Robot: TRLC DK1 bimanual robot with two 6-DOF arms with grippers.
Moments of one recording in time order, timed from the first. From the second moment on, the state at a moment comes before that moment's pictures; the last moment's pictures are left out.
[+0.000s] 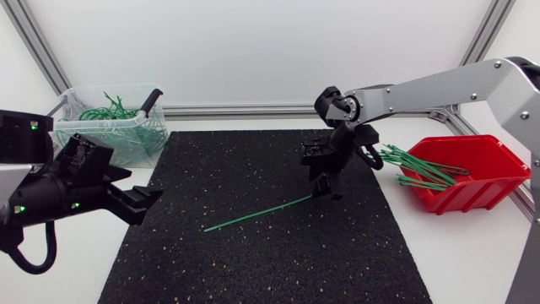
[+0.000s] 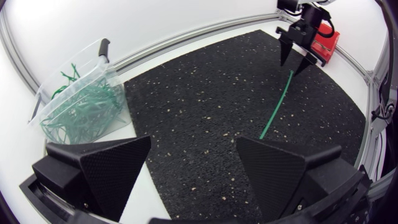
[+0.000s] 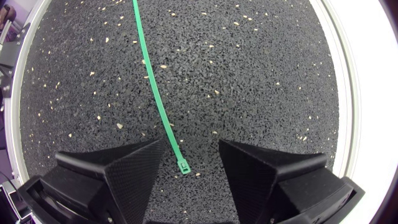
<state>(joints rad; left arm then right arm) -0.17 0.99 0.61 -0.36 0.18 0.32 0.35 2.08 1.42 -0.77 -0.20 -1.21</state>
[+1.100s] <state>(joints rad) -0.18 1.23 0.72 -0.34 0.51 0.45 0.39 2.11 1.48 -0.89 -0.11 -1.24</state>
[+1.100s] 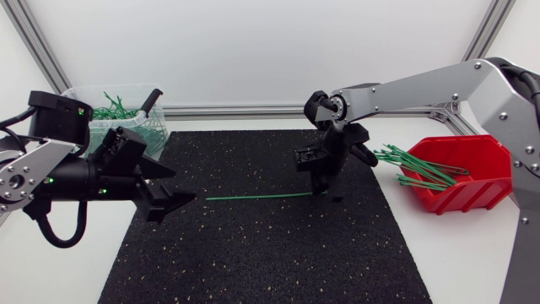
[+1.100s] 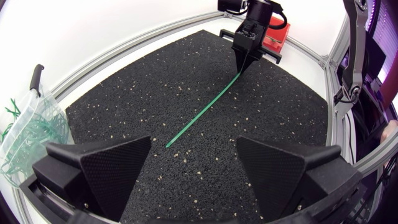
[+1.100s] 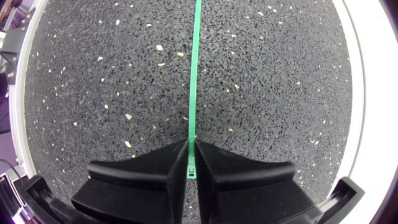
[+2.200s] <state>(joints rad) -0.24 1.37 1.03 -0.75 0.82 0.63 0.81 1.41 1.12 -0.66 0.23 -1.29</state>
